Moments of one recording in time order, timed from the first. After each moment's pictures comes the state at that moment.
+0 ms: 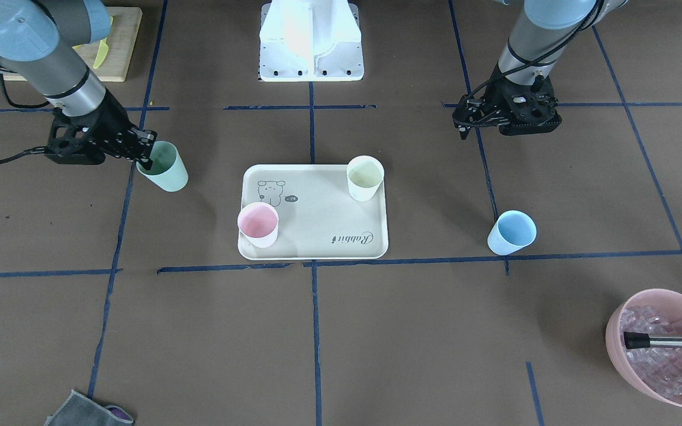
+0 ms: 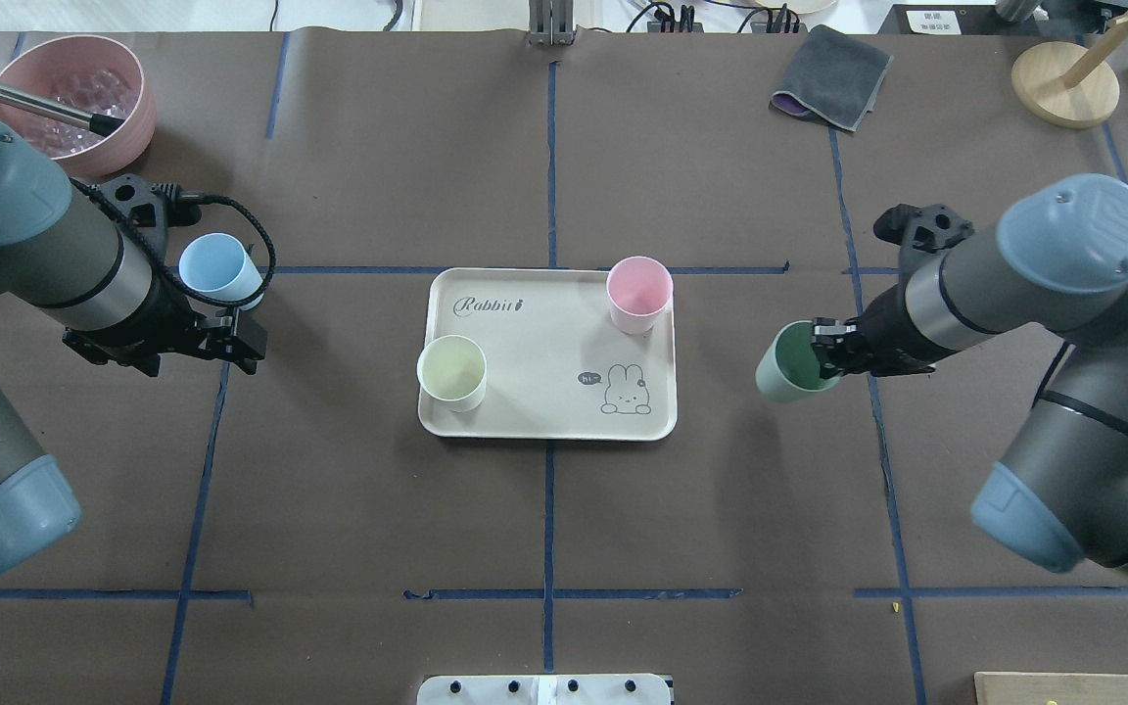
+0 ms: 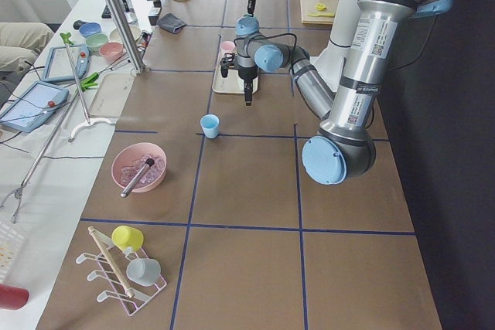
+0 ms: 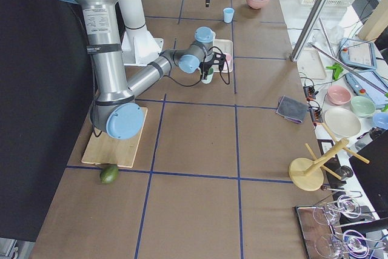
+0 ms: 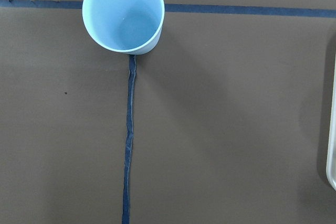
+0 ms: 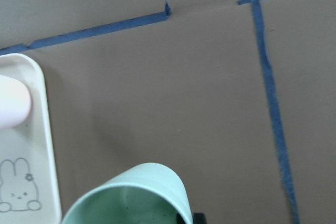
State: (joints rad) left arm -0.75 -1.85 -2.09 -1.39 -2.05 -1.03; right arm 0.70 -1.35 1.96 -1.37 2.07 1.31
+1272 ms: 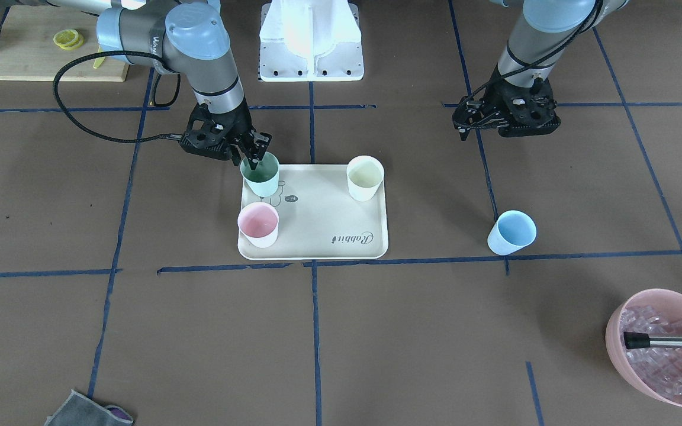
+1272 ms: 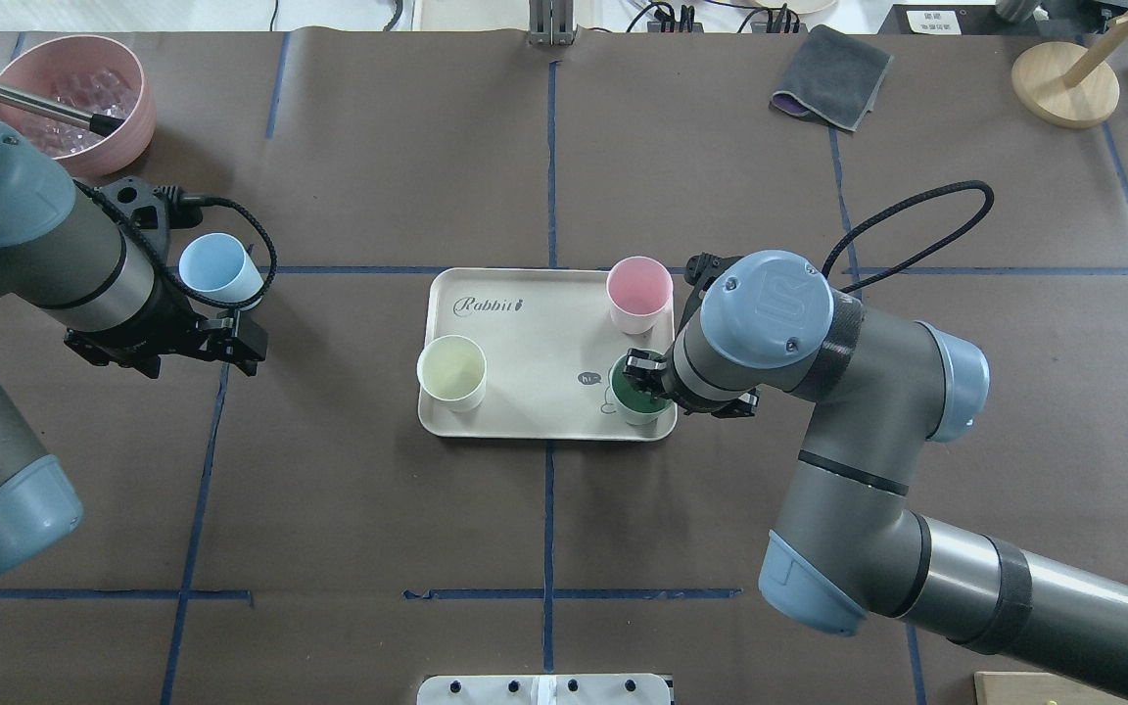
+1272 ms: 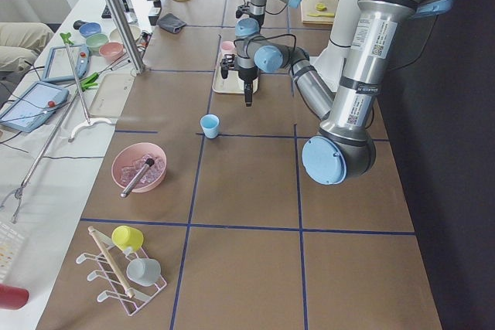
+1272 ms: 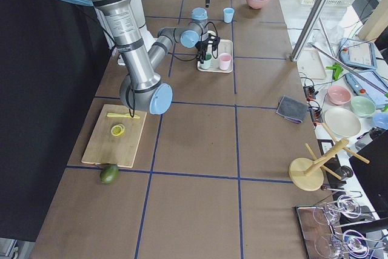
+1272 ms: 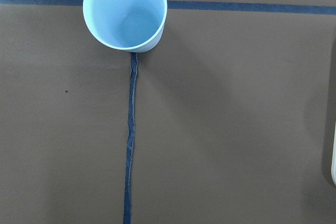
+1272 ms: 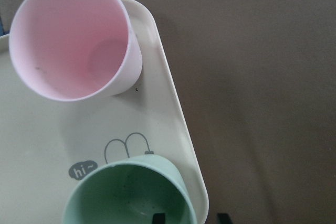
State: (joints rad) left arm -0.75 -1.85 -2.08 -1.39 -2.05 -1.03; right arm 0.49 -1.07 1.82 -1.54 1.82 1.55
